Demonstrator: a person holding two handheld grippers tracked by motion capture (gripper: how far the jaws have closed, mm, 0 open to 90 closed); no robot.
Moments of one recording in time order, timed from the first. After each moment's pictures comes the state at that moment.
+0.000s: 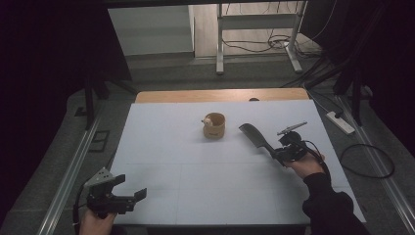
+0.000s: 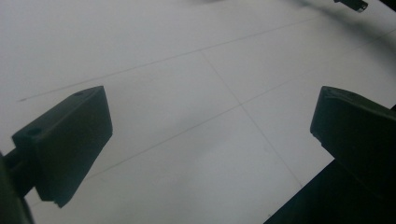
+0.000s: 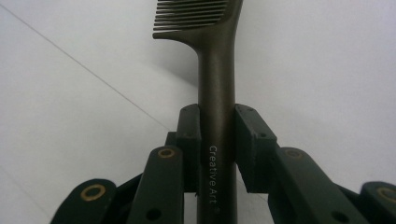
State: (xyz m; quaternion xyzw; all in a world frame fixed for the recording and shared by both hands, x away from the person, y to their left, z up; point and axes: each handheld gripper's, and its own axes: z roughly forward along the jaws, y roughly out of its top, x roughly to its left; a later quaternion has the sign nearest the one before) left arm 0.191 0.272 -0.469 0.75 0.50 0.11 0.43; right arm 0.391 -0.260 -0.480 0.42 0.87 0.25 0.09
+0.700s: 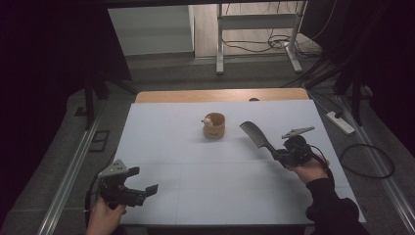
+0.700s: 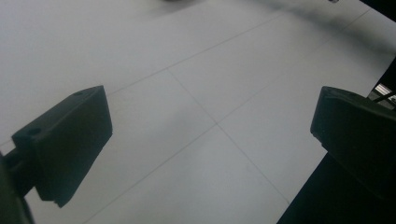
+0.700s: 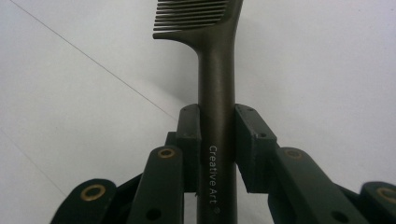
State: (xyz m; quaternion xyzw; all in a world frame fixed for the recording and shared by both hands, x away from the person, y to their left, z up) left arm 0.219 0.251 -0.463 0.78 0.44 0.08 0.44; right arm 0.369 -0.265 -0.471 0.41 0.86 0.29 0.12
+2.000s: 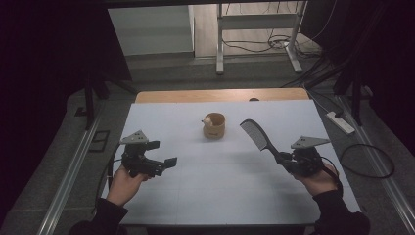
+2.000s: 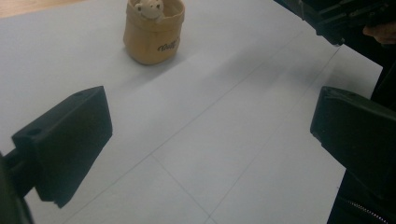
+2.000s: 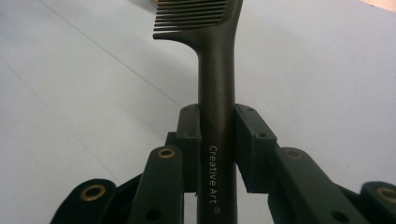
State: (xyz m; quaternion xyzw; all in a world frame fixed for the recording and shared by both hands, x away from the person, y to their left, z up) left arm 0.290 0.210 -0.430 0.79 0.39 0.07 0.47; right arm 0.320 -0.272 -0.446 0.36 0.85 0.36 0.17
